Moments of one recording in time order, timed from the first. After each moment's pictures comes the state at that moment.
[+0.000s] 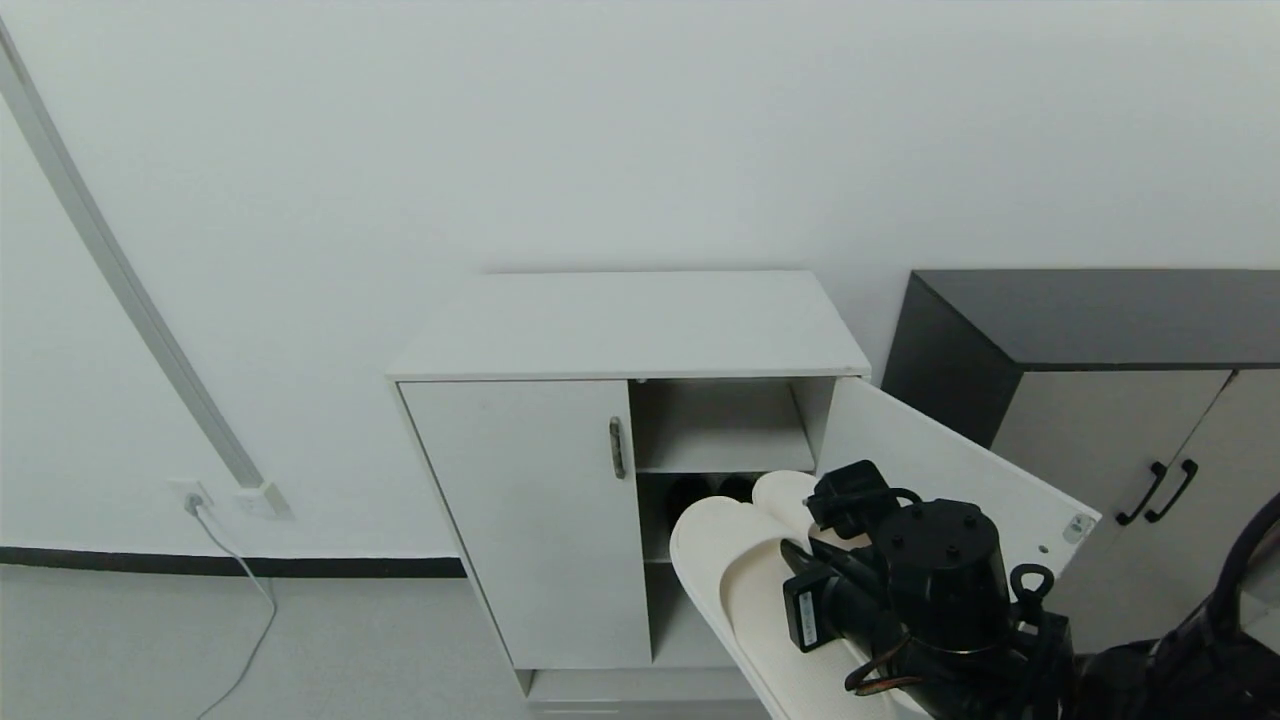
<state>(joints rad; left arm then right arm) 0.00 0.00 0.00 0.00 -0.01 0.00 0.85 1.91 -0.56 -1.00 -0.42 0.15</state>
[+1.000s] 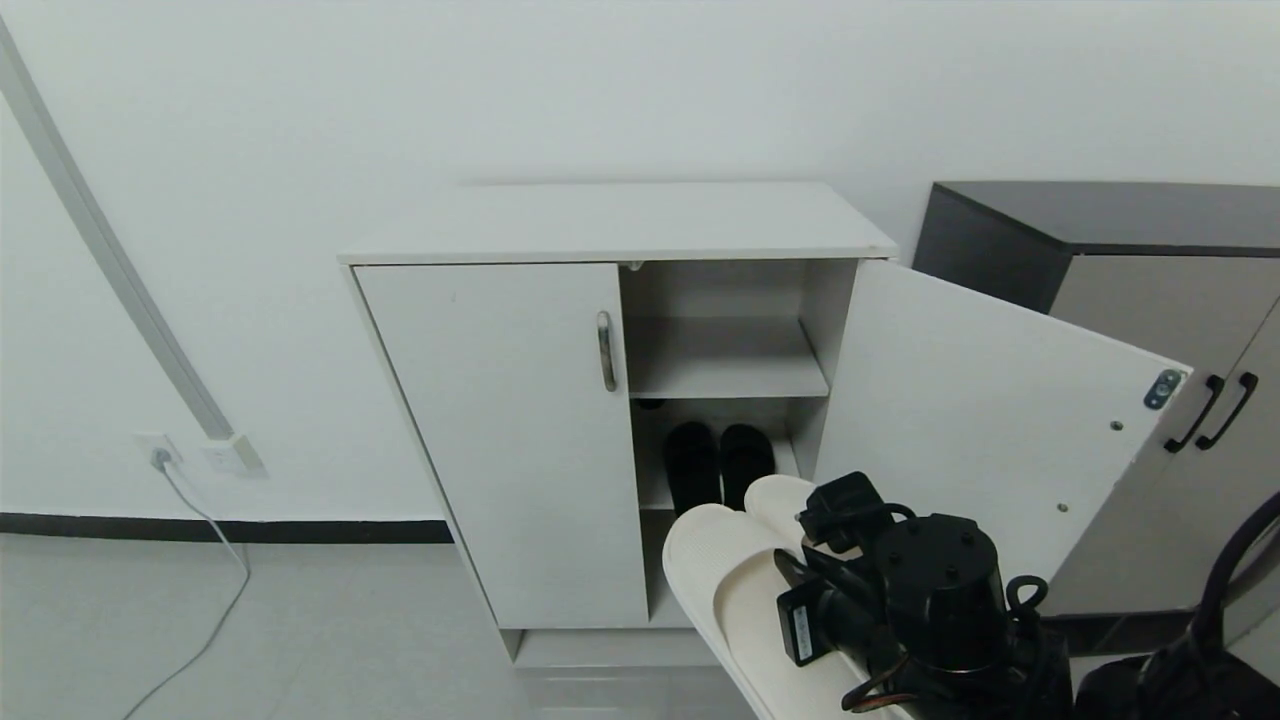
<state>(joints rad) 0.00 0.00 0.00 0.00 -0.01 0.00 0.87 1.93 -0.54 -1.05 -0.42 0.13</state>
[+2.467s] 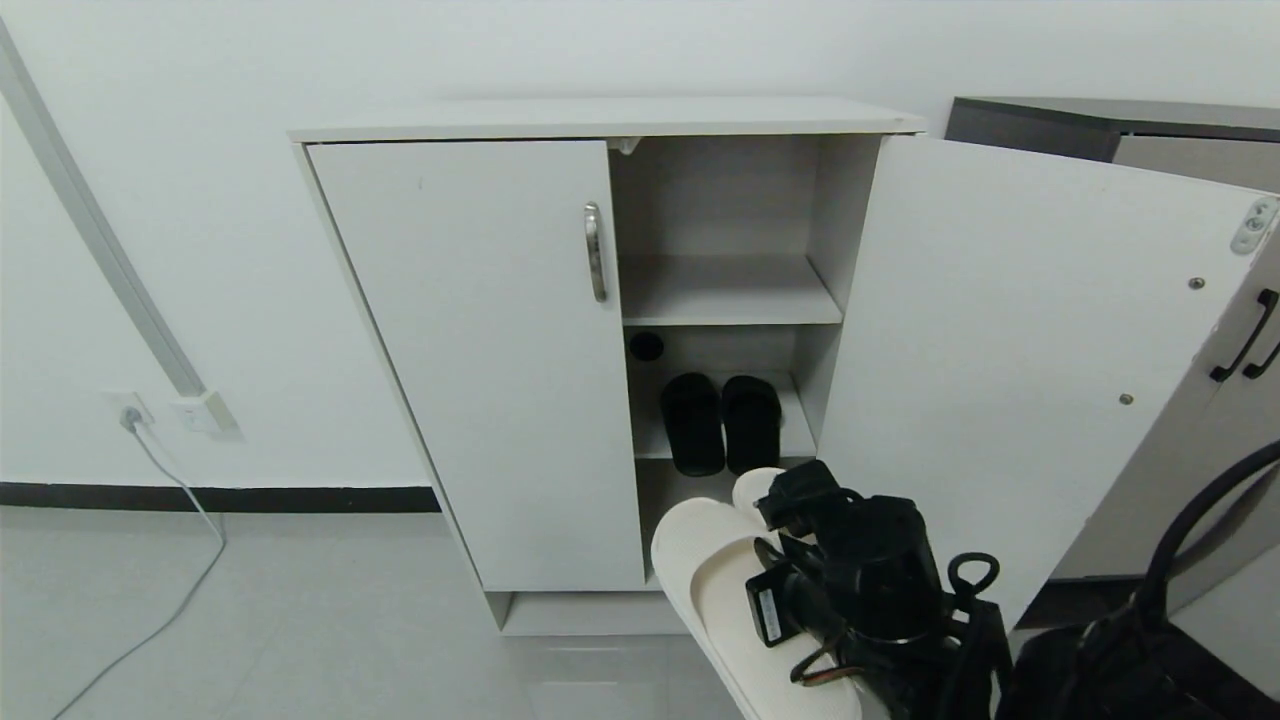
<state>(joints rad) 0.00 0.00 0.00 0.00 0.01 0.01 0.89 1.98 -0.72 -0.87 -0.50 0.12</state>
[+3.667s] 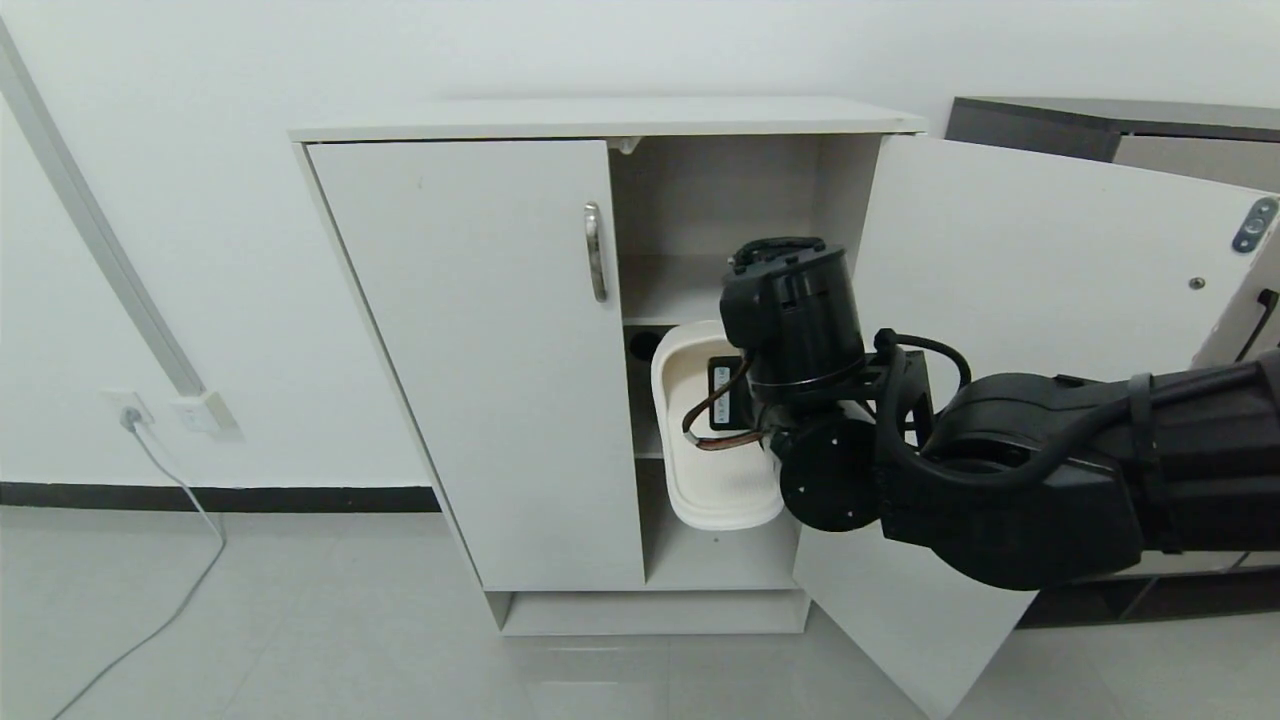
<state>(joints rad) 0.00 0.00 0.00 0.00 0.00 0.01 0.92 1.94 -1.43 -0.22 -0.87 0.25</state>
